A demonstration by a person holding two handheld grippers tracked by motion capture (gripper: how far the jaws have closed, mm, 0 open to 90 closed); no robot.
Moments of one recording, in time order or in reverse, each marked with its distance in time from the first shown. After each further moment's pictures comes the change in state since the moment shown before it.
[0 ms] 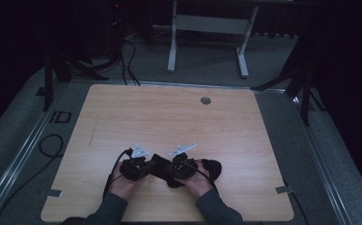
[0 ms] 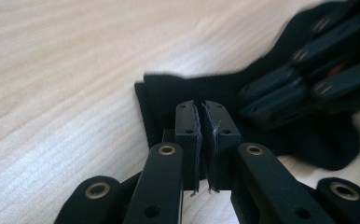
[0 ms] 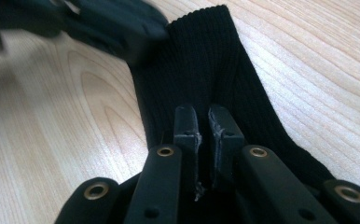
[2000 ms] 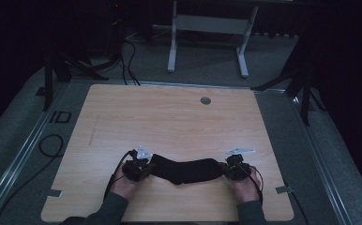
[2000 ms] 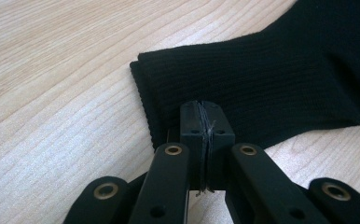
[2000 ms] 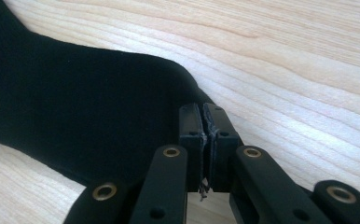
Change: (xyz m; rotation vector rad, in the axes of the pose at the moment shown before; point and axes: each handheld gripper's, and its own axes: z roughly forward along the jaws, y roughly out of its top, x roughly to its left) left arm 0.002 0.000 0.006 0.036 -0.011 0.032; right arm -0.082 -0.084 -0.106 -0.044 -0.350 0.271
